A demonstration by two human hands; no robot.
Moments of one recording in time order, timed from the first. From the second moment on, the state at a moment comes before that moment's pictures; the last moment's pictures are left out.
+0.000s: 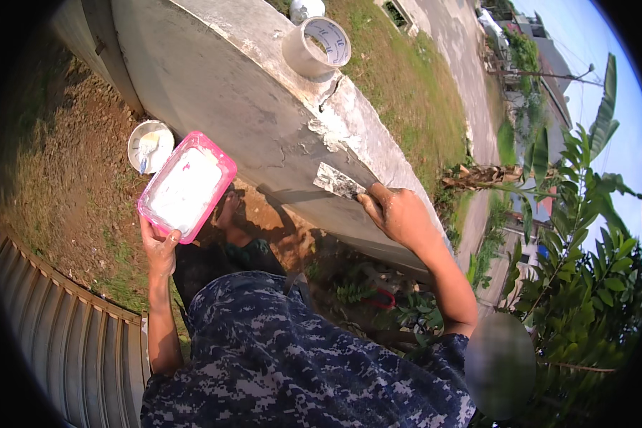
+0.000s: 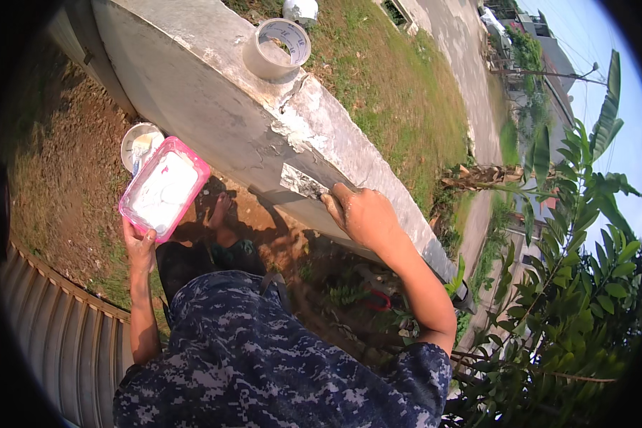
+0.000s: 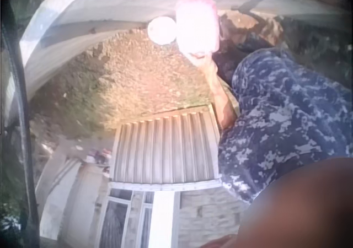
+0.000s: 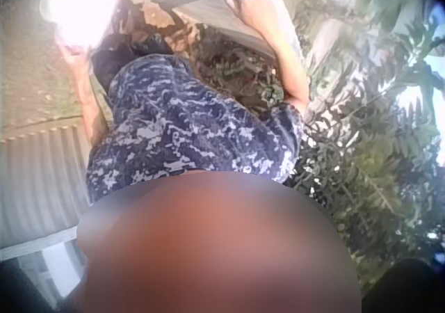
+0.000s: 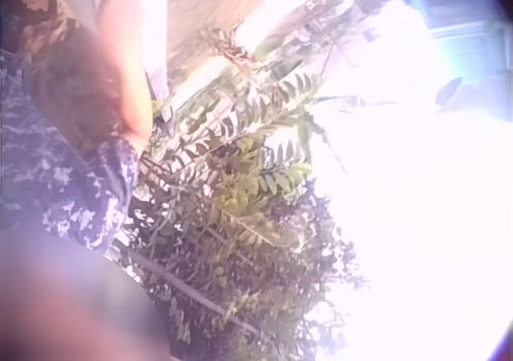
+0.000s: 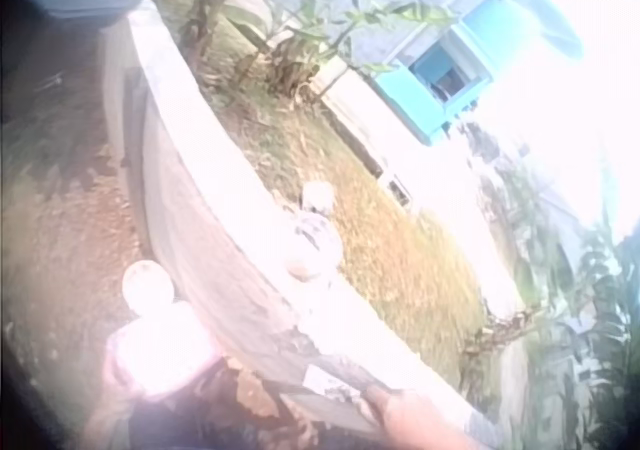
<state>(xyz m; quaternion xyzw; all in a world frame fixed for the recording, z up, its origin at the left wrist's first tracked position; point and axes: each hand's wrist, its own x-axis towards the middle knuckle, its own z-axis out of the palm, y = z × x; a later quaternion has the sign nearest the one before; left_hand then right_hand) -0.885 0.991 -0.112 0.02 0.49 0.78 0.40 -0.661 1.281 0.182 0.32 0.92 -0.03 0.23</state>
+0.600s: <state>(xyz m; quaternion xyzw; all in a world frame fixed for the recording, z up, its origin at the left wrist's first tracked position) -0.823 1.002 -0.119 -0.05 0.48 0.81 0.33 -0.772 1.325 0.201 0.05 0.94 0.16 0.31</state>
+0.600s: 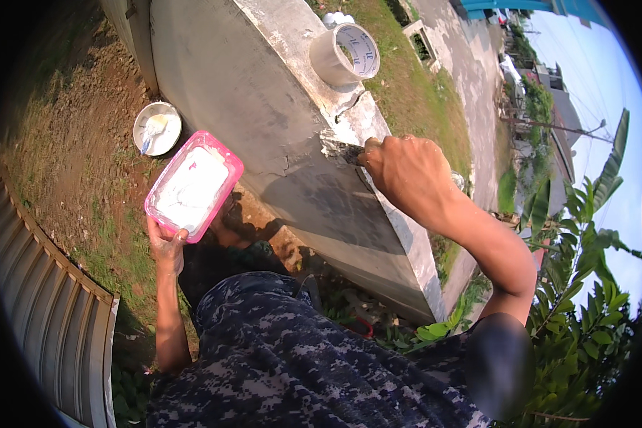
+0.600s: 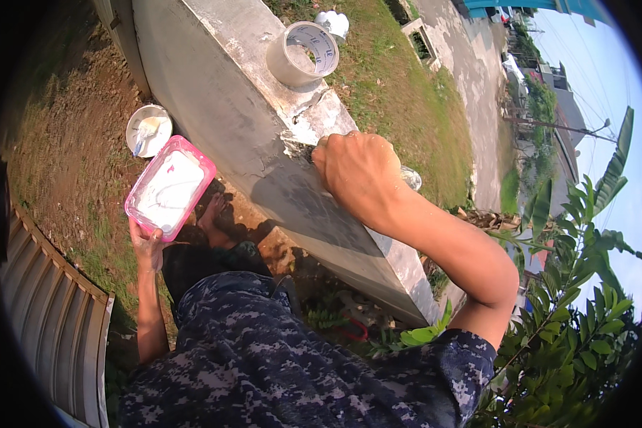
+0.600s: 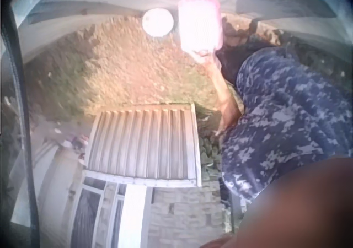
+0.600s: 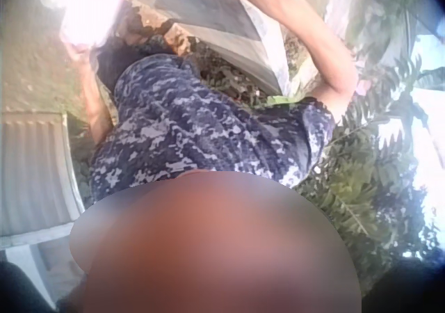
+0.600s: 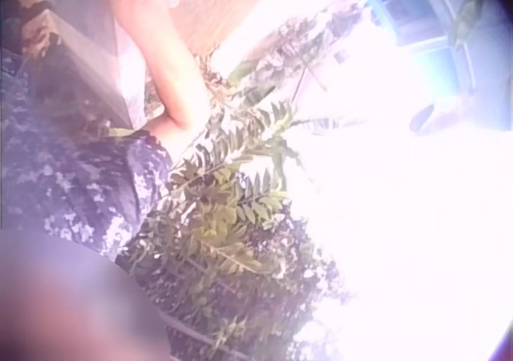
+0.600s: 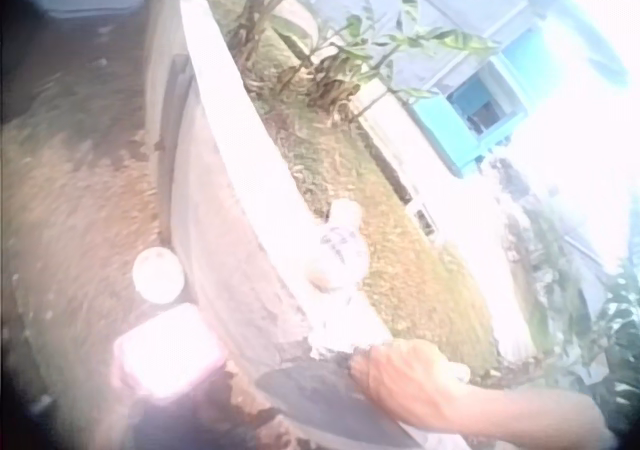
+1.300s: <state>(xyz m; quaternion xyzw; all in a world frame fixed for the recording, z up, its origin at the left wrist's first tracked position) -0.861 0.979 -0.119 -0.05 0.49 0.80 0.34 -0.722 1.314 0.161 0.24 0.89 0.13 0.36</state>
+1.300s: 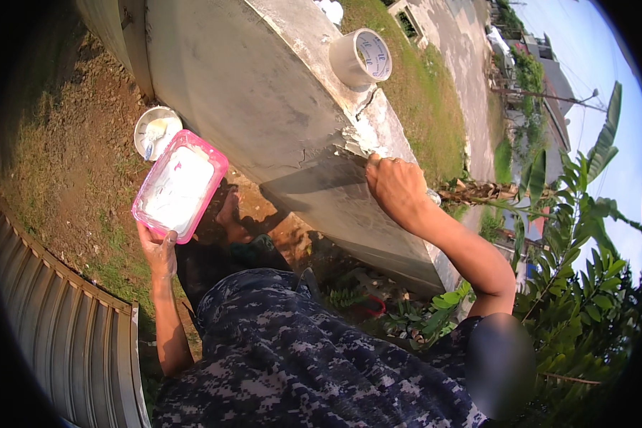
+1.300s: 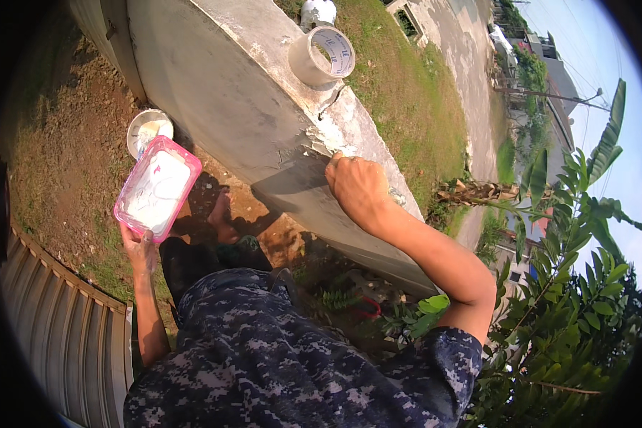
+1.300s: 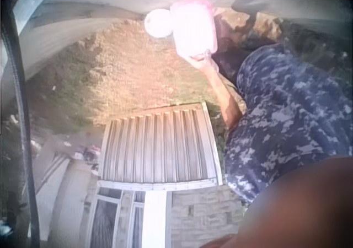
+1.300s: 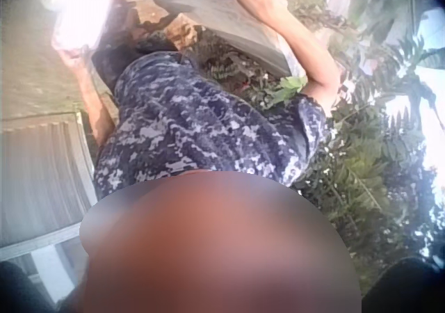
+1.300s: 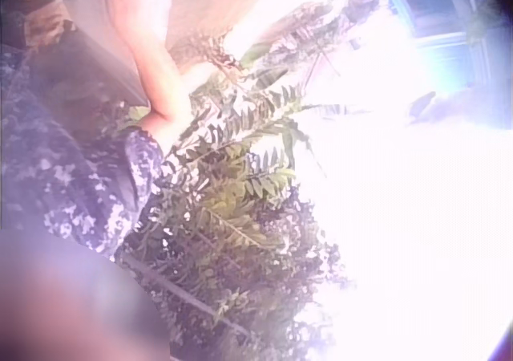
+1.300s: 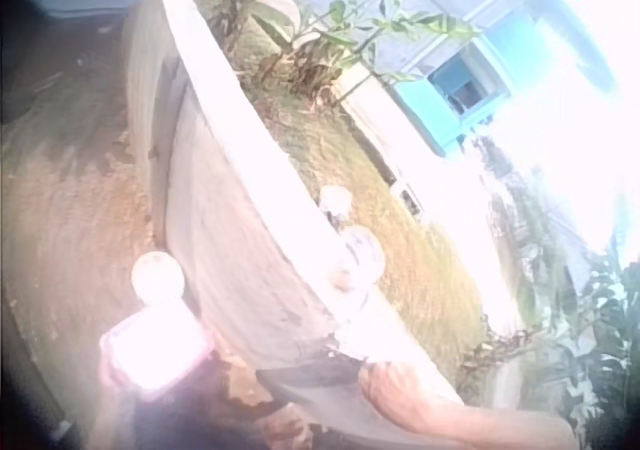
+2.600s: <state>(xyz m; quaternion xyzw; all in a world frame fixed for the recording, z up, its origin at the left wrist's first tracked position) -0.982 0.989 -0.034 0.21 0.51 0.72 0.43 -0.624 1.225 0.030 0.54 0.79 -0.12 -0.29</state>
